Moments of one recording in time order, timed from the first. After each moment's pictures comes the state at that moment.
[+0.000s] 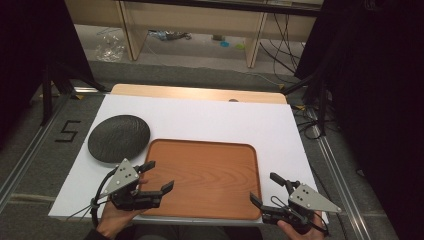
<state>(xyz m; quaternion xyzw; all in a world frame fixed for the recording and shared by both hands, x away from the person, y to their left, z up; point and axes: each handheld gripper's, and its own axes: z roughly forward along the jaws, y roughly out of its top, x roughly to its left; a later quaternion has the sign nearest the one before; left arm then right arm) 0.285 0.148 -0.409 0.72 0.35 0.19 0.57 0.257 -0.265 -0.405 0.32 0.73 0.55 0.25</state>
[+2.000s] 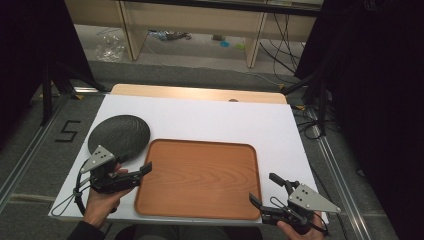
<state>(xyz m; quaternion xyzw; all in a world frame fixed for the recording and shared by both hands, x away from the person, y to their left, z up) 0.317 0.202 -0.412 0.67 0.46 0.19 0.55 0.257 -0.264 -0.404 0.31 0.73 0.55 0.25</state>
